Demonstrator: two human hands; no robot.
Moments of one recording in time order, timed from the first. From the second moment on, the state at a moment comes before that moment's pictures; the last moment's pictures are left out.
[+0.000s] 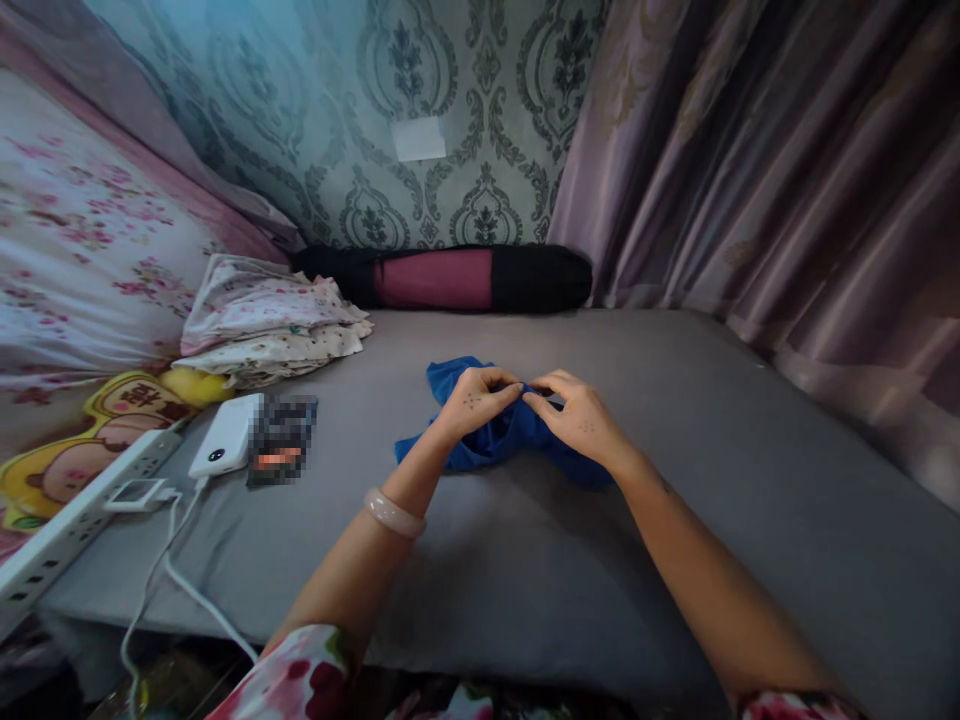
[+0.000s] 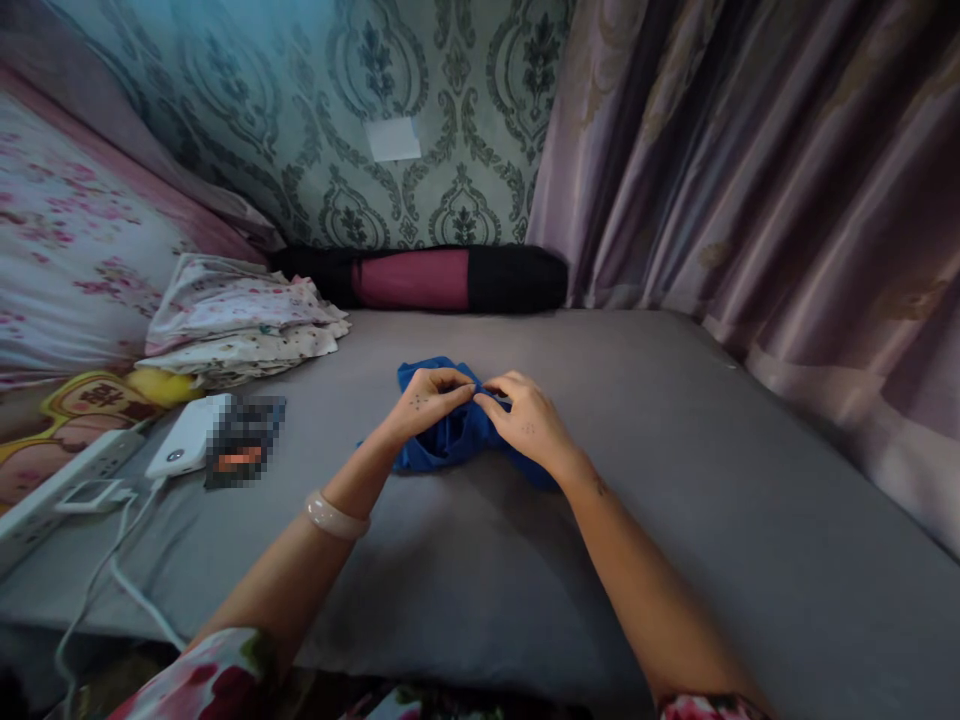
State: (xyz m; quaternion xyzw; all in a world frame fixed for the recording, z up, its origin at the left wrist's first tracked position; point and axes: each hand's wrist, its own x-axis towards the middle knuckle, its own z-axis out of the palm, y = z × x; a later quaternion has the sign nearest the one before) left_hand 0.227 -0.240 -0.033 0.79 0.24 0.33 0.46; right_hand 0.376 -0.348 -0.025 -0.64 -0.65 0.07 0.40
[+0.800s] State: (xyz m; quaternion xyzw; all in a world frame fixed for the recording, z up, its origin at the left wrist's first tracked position) left_hand 0.133 -0.209 -0.073 0.74 0.41 0.30 0.44; right_hand 0.399 -0.342 -0.065 -0.66 -0.61 -0.04 0.44
